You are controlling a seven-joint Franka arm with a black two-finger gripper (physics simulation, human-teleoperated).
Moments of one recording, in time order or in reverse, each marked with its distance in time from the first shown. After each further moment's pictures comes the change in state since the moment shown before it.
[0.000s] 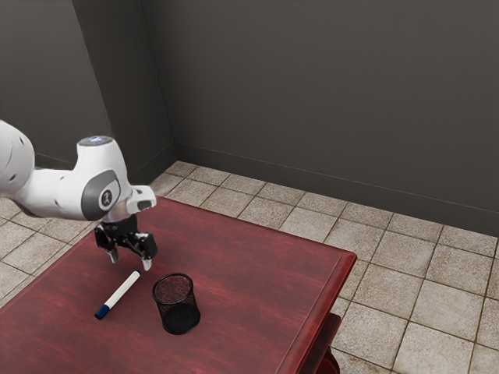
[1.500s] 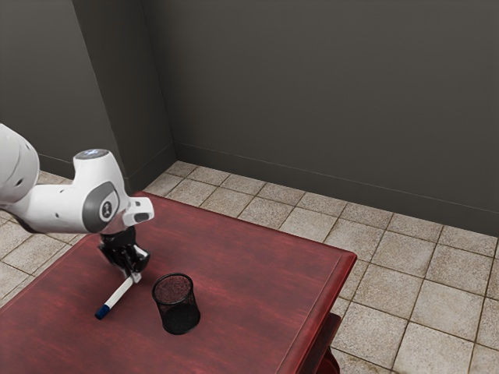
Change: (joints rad) arm 0.002 0.027 0.001 -0.044 -0.074 0.066 0.153
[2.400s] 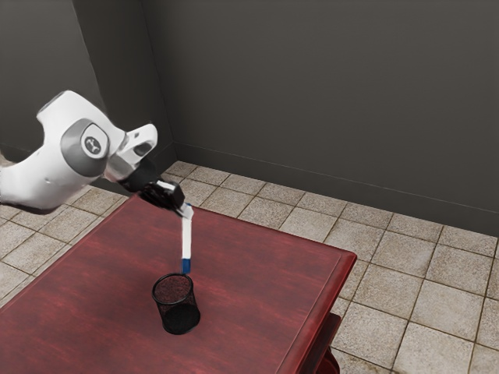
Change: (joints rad) arm -0.182 -0.366 0.005 -0.003 -0.462 -0.043 0.271
